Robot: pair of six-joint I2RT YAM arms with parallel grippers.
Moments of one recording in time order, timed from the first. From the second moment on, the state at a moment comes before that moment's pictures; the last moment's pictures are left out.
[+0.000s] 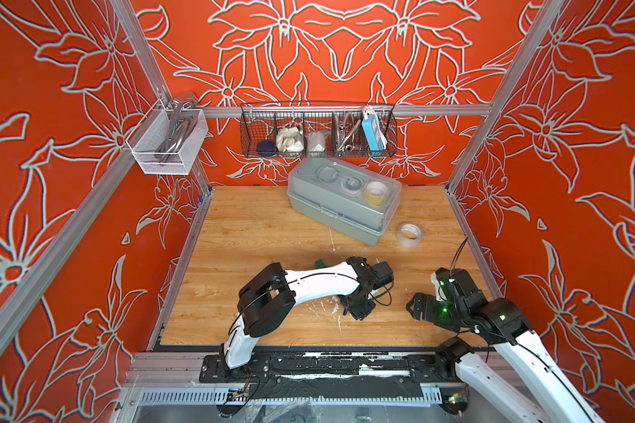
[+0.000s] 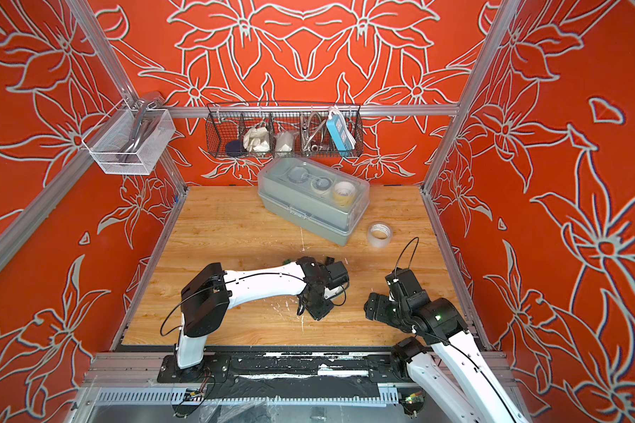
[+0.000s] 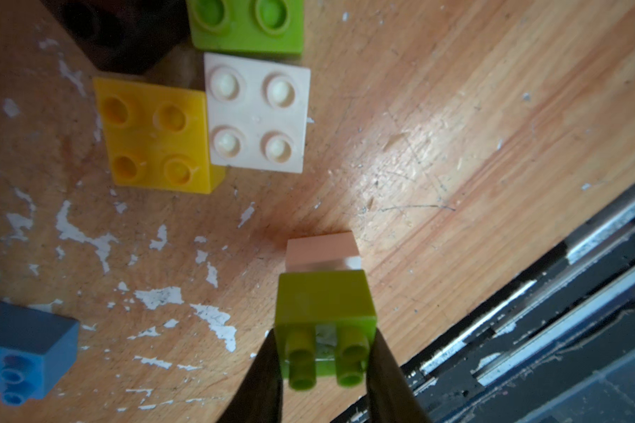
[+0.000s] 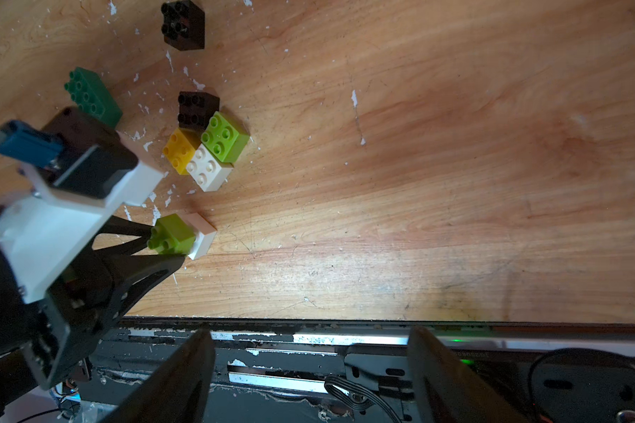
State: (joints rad) left arm -1.08 2.01 1.56 -1.04 0.07 -0.29; right arm 0.45 0.61 0.75 -1.27 -0.09 0.68
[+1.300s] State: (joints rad) left arm -1.08 2.05 1.63 -1.16 0.11 -0.36; right arm 0.34 0.67 0.75 -1.25 -0.15 0.57
